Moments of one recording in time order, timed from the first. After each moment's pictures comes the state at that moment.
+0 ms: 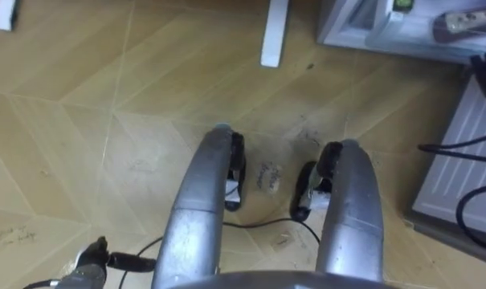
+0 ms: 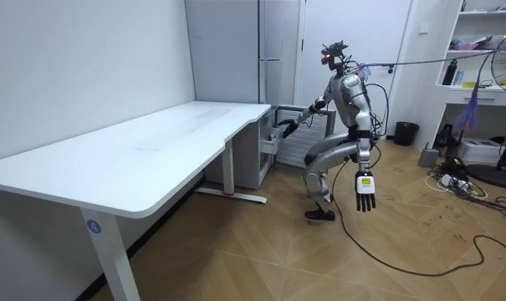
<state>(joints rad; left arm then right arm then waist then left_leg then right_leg) 0.07 0.34 -0.12 1.14 -0.16 0.06 0.09 -0.65 -0.63 -0.10 1.16 1.49 0.00 -0.17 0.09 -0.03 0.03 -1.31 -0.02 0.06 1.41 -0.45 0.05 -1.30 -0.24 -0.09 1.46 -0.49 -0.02</state>
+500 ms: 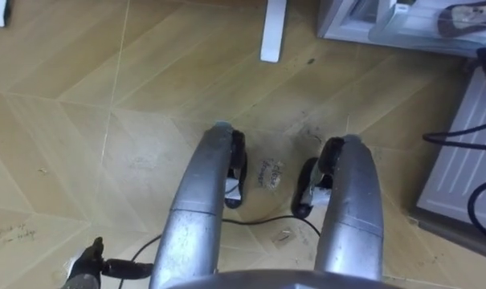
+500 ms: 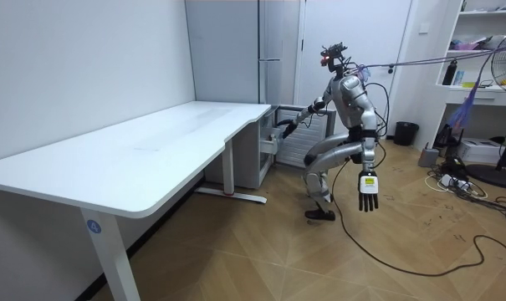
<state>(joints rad) 0.24 0.37 -0.13 0.94 -0.17 0.05 0.08 -0.69 -0.66 0.01 1.13 1.61 -0.04 -0.29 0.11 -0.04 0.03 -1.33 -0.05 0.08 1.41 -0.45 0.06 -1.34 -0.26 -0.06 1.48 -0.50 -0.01</state>
